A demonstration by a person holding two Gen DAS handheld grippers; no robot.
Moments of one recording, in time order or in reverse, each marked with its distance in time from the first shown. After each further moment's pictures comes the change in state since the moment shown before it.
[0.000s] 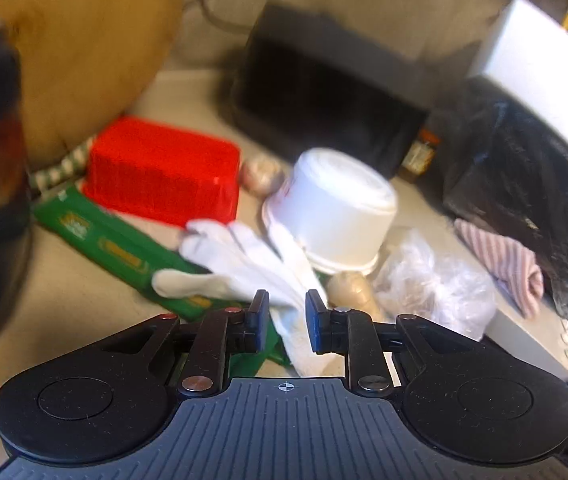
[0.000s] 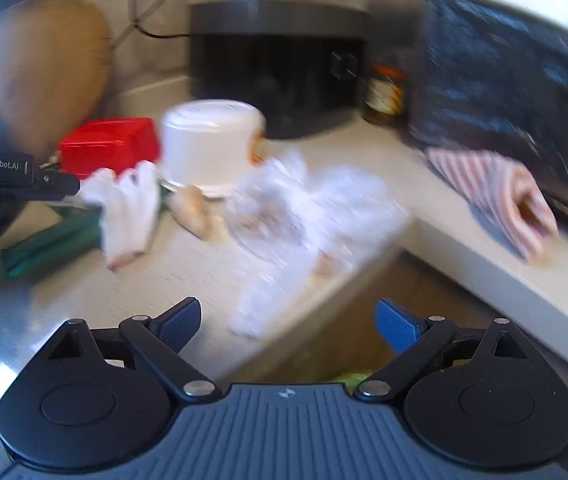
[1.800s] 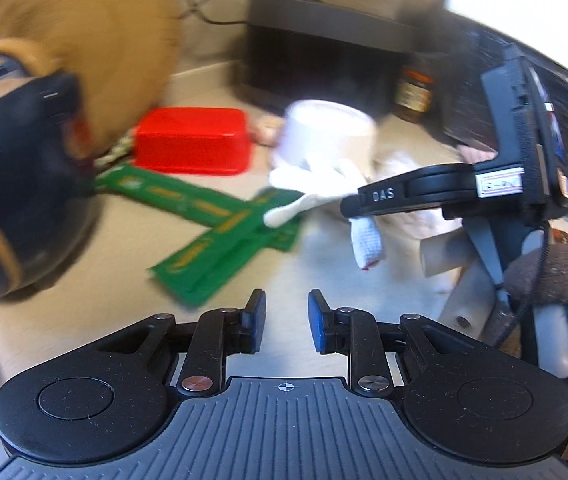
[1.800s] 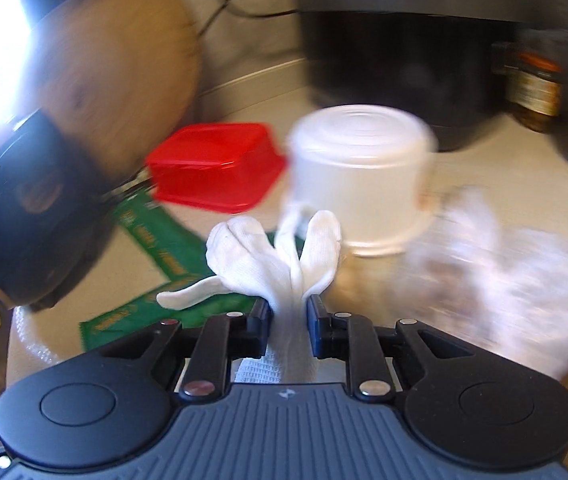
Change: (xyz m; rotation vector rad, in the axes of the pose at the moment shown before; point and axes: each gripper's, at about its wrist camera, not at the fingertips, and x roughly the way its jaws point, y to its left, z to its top) left arm -0.085 -0.064 -0.067 0.192 0.059 0.158; right arm 0.072 0.055 0.077 -0.027 0.087 0.345
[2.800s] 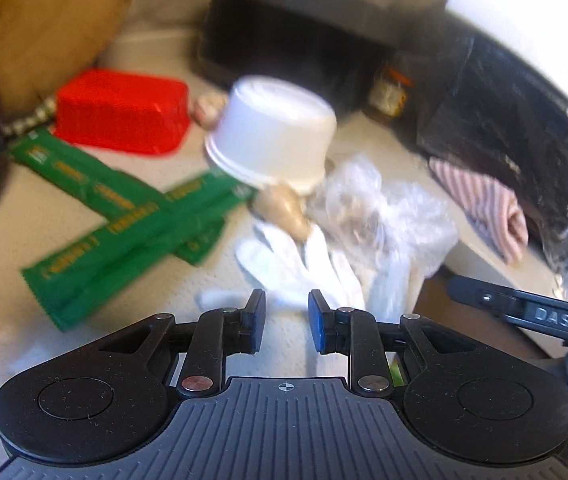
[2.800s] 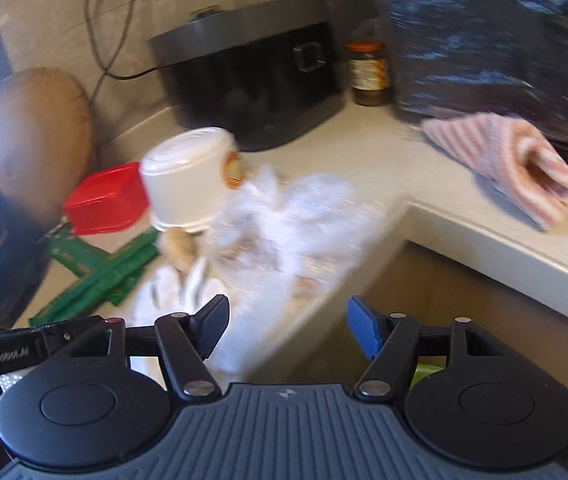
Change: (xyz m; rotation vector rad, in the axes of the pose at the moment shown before) left arm 0.068 -0.023 0.019 -0.151 0.063 -0.156; right arm -0.095 -0.089 -0.067 0.217 -0.093 -0.171
